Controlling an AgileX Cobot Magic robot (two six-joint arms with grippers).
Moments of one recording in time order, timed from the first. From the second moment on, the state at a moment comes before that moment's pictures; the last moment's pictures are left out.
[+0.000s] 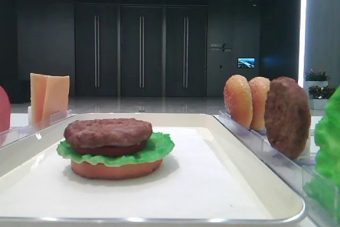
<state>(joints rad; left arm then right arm) 0.03 -0.01 -0.47 0.01 1.11 0.03 -0.01 -0.01 -0.51 0.02 1.13 -0.01</state>
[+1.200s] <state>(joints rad) 0.02 1.83 -1.63 -0.02 1.09 -0.09 -0.01 -0.01 -0.51 0.02 1.13 -0.01</state>
